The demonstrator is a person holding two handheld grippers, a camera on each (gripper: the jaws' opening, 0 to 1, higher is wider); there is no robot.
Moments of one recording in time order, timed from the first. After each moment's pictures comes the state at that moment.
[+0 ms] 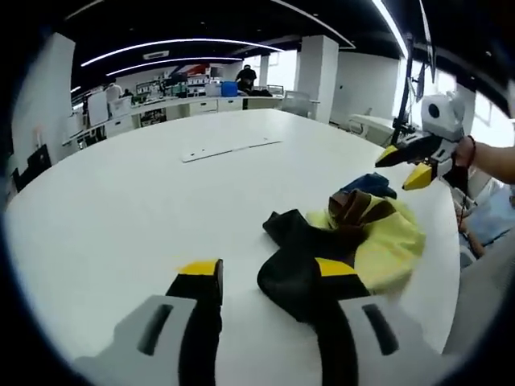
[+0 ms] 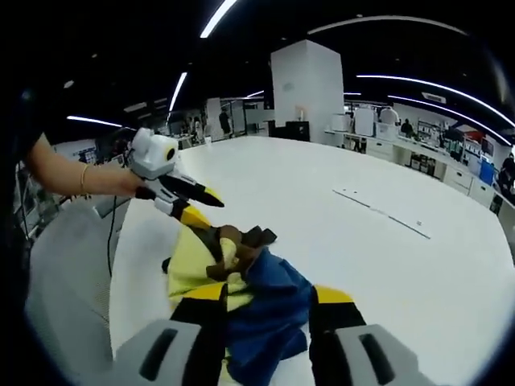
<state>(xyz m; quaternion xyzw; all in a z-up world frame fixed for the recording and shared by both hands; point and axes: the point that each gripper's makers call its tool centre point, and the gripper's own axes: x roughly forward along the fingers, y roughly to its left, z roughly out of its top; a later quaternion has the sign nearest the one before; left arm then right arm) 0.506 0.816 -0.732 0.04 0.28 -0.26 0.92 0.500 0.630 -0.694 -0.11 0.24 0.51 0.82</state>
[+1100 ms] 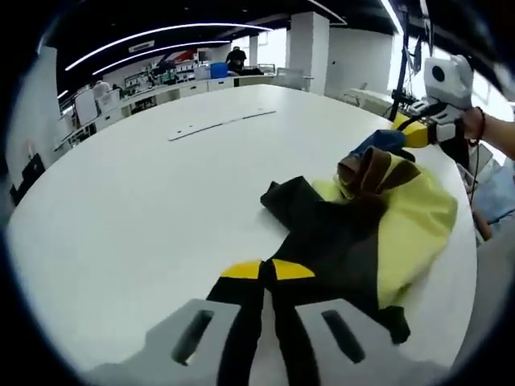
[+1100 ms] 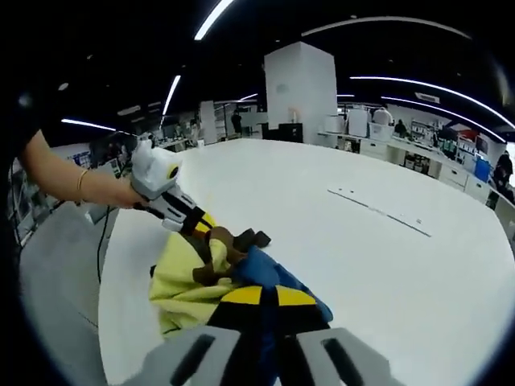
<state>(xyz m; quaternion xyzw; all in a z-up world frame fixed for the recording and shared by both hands) 0.511 0.809 -0.770 0.08 0.32 -0.27 0.90 0.509 0.639 -0.704 -0.10 0.24 0.49 0.83</state>
